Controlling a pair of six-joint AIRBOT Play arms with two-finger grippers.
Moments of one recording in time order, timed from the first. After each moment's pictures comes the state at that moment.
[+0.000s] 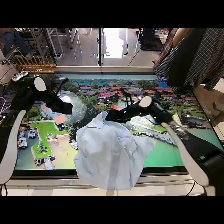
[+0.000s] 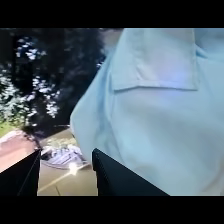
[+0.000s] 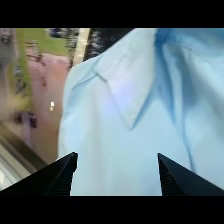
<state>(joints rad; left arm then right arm) -0.13 -1.68 1.78 1.31 -1.47 -1.32 0.32 -1.69 1.48 -0.77 1.06 1.42</state>
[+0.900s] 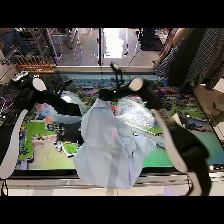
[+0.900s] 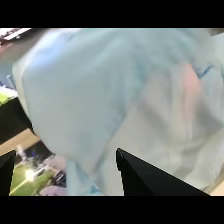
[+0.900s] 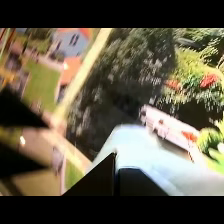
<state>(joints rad) -0.09 -1.71 1.78 1.06 -1.50 -1.25 0.38 -1.84 2.07 -0.91 1.17 1.42</state>
